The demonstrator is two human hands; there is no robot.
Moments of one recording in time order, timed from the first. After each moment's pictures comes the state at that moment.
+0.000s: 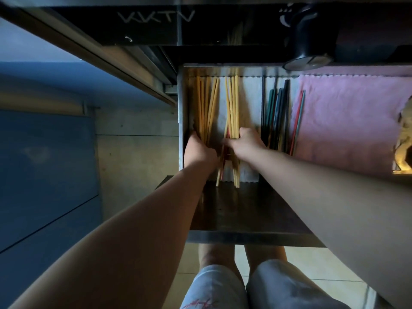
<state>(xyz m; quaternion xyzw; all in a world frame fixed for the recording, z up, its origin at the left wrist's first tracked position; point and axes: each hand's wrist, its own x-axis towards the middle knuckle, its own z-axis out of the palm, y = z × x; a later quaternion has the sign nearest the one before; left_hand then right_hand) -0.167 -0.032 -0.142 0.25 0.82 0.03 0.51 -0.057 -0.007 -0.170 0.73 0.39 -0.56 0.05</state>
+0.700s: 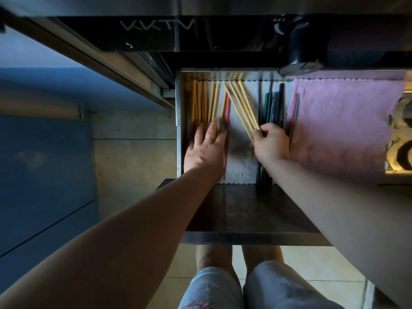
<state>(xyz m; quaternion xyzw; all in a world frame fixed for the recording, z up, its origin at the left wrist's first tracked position) -0.164 -0.034 -0.144 0.63 0.64 -0.19 0.39 -0.015 -0.014 -0.177 0.83 0.39 -0.39 -0.06</state>
